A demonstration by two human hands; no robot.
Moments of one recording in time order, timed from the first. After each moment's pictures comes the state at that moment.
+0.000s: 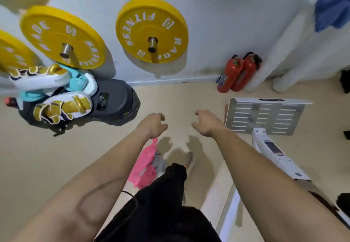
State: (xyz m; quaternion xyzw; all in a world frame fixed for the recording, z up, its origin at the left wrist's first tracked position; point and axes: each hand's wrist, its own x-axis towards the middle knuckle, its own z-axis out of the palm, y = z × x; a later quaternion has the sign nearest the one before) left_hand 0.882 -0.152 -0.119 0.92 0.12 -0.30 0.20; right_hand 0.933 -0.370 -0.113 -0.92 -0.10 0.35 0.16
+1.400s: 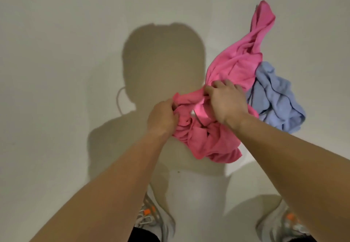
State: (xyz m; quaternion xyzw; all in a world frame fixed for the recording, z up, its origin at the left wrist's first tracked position) left_hand 0.577 0.175 -0.961 0.86 0.30 -0.27 0.30; right_hand 0.690 0.013 -0.948 -0.91 -0.30 0.29 0.00
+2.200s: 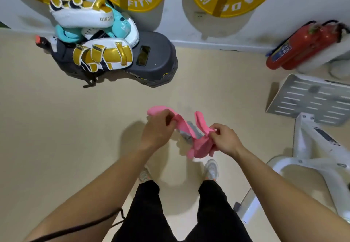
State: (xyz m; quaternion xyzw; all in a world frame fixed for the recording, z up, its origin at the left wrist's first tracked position) left_hand 0.638 0.064 -0.190 0.87 0.24 -0.11 0.42; right_hand 0.709 -0.169 -0.220 -0.85 -0.03 0.42 0.31
